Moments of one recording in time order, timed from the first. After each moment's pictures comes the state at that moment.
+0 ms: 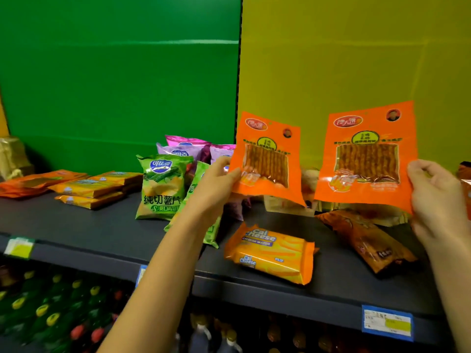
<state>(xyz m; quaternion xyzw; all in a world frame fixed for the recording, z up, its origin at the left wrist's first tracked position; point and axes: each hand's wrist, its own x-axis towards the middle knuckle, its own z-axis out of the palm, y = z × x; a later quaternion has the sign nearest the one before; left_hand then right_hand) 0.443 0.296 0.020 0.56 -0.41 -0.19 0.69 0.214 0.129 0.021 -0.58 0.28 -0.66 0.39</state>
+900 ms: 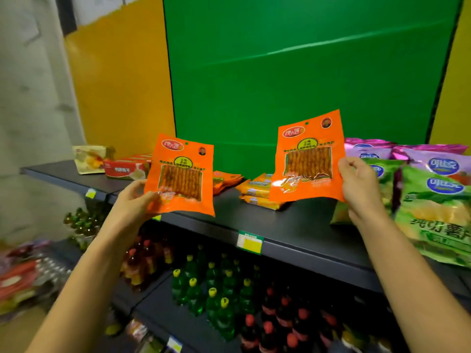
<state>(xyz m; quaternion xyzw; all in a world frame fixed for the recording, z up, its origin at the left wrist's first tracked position) 0.770 0.694 -0.010 0.70 -0.20 0.03 0.68 0.619 0.381 -0.001 -0.67 0.18 -0.52 0.50</state>
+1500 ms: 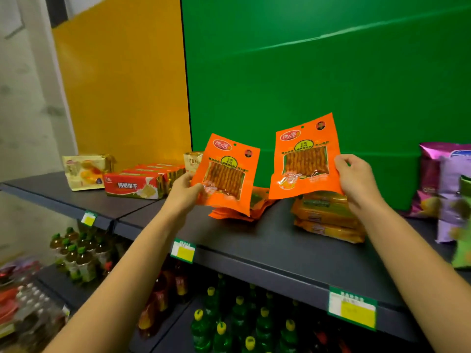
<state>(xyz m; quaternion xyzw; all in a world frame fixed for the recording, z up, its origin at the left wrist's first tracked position) 0.988 0.649 -0.009 0.73 -0.26 0.01 0.64 0.824 0.412 0.009 -0.68 0.23 -0.50 0.48</state>
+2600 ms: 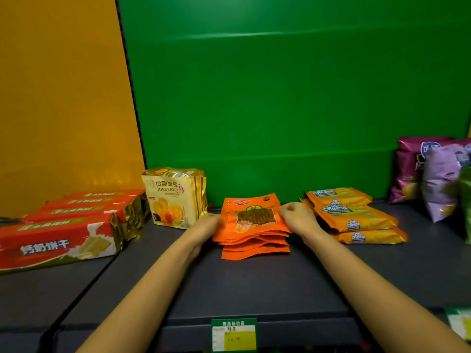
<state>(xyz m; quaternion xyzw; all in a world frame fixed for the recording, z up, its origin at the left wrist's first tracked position) 1.173 0.558 -0.063 0.71 -0.39 -0.31 0.50 0.999 0.450 -0.062 -0.74 0.48 -0.34 0.32</state>
